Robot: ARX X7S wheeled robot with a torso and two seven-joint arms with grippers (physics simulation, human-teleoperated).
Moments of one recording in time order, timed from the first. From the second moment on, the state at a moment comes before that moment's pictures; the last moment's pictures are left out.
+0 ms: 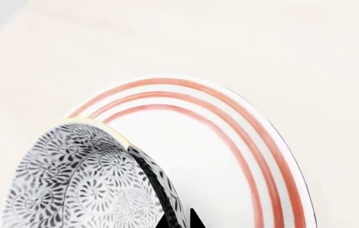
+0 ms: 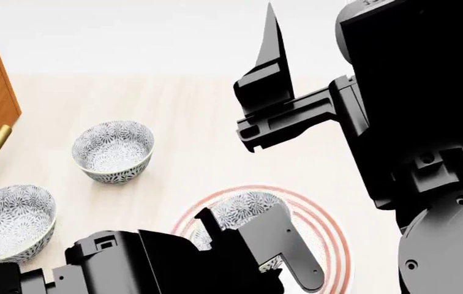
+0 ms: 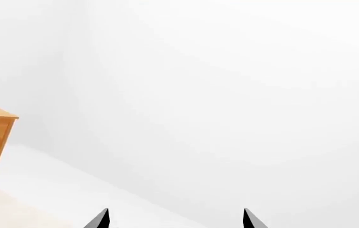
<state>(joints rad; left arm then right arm) -1.27 0.00 1.56 -0.52 -1.08 -0.61 -0.13 1.15 0.79 -0.46 -0.65 1.06 0.88 0.57</state>
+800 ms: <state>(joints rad) -1.24 0.00 1.55 -0.51 -1.02 -0.64 -0.15 1.10 0.80 -0.46 -0.65 1.04 0.82 0.56</state>
